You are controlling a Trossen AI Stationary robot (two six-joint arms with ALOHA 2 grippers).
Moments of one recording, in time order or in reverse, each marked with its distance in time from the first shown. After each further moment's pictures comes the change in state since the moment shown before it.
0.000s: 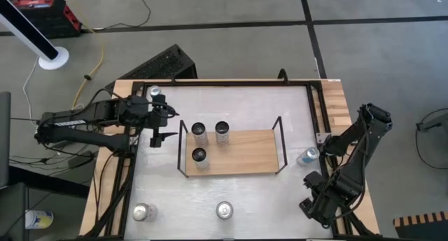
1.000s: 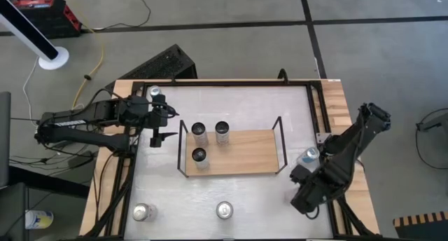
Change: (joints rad) left arm 0.000 0.000 0.000 -0.004 -0.003 -0.002; right arm -0.173 0.000 0.068 -0.025 0.062 -0.427
